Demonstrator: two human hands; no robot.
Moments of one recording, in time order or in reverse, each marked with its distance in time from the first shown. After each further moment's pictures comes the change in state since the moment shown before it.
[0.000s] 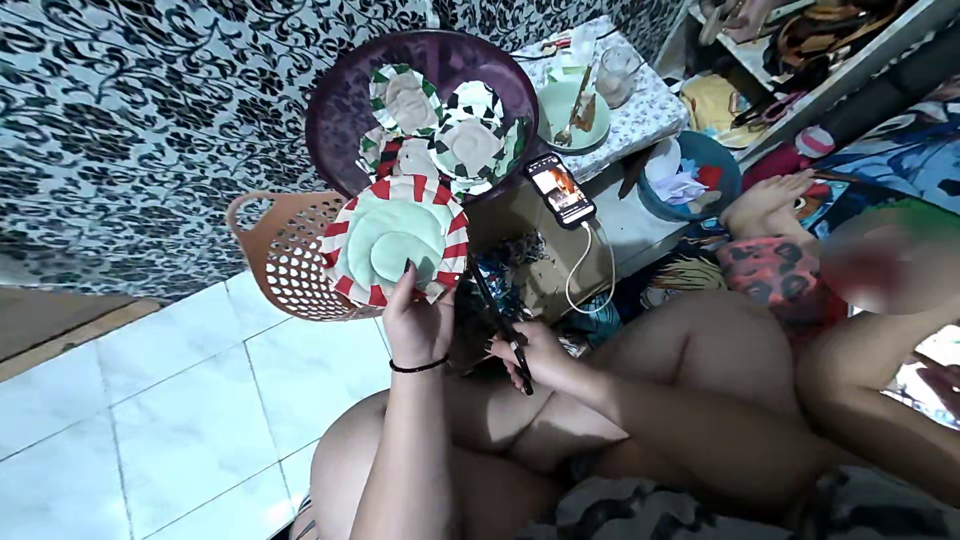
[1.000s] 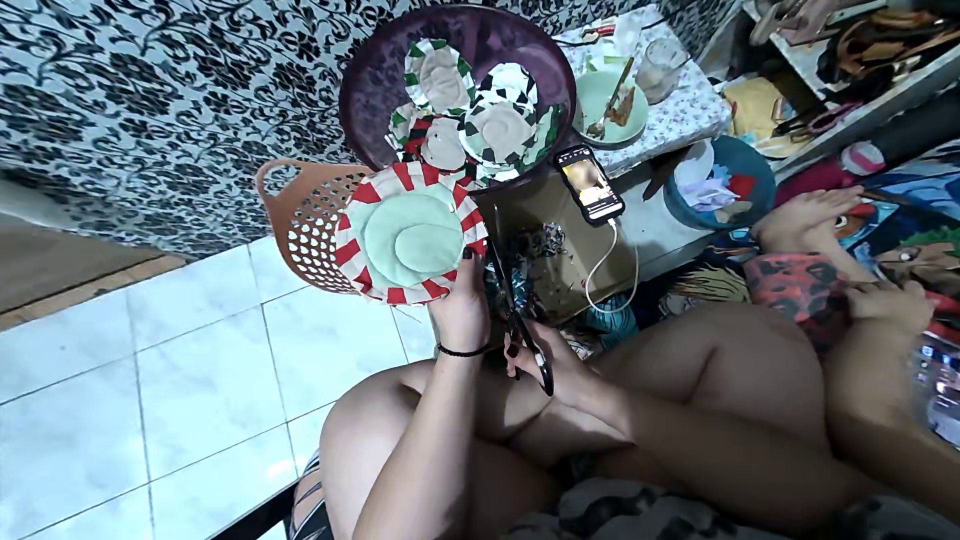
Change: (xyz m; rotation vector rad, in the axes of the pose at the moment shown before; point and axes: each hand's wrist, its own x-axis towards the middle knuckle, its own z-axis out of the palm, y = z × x) left_hand -0.008 -0.031 0.006 0.287 0.144 0.241; right_hand -0.012 0.015 0.007 0.031 -0.113 -0.407
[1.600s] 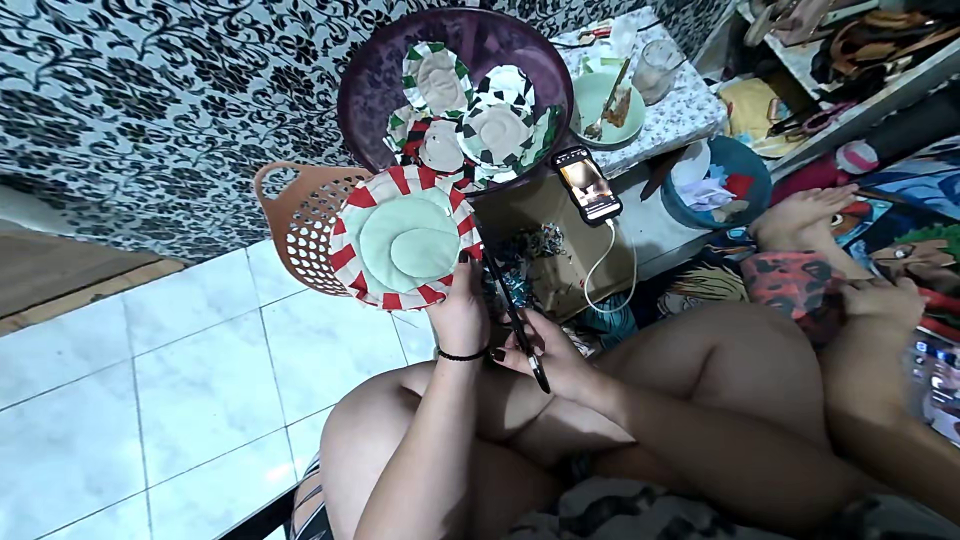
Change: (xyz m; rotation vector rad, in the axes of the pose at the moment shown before) left_hand -0.003 0.001 -0.001 -0.034 0.010 0.012; right_hand 0.005 -0.006 -0.004 -0.133 0.024 0.072
